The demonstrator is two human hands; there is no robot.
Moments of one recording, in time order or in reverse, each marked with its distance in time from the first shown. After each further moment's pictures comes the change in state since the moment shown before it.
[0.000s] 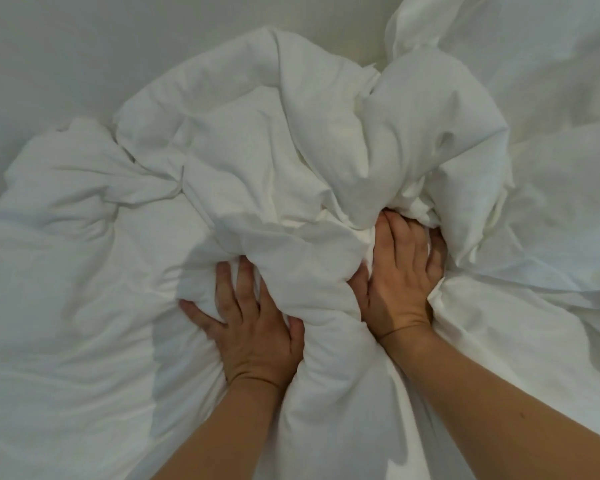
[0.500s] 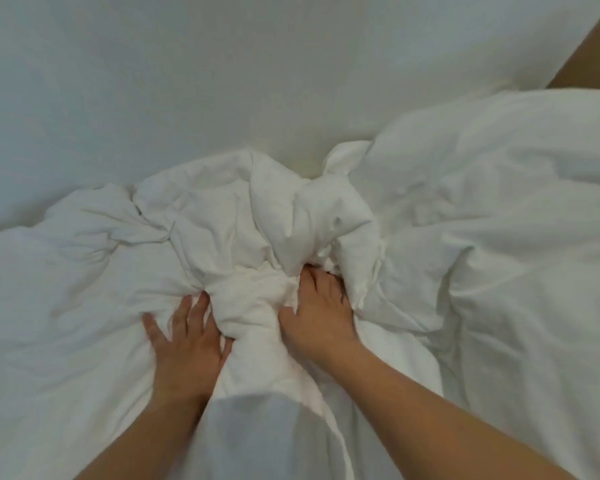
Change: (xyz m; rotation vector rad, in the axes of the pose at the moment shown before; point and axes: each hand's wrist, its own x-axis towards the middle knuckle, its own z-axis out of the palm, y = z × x) left_hand -0.004 -0.001 -0.032 0.042 -0.066 0.077; right_hand 0.037 -0.007 -0.085 0.150 -0.582 -0.031
